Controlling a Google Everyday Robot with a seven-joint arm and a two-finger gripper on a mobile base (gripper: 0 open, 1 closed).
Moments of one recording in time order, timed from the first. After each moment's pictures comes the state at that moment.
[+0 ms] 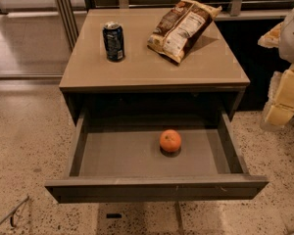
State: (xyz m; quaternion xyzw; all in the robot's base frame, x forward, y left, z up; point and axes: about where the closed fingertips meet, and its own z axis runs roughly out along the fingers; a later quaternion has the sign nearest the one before) arm 0.438 -0.217 0.977 -0.60 0.78 -0.03 0.16
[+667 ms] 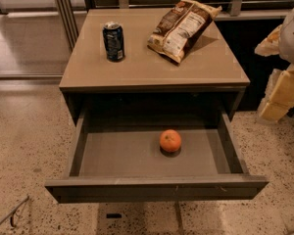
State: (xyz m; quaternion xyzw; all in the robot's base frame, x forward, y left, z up) arm 0.438 -0.217 0.976 -0.60 0.78 -0.03 0.16
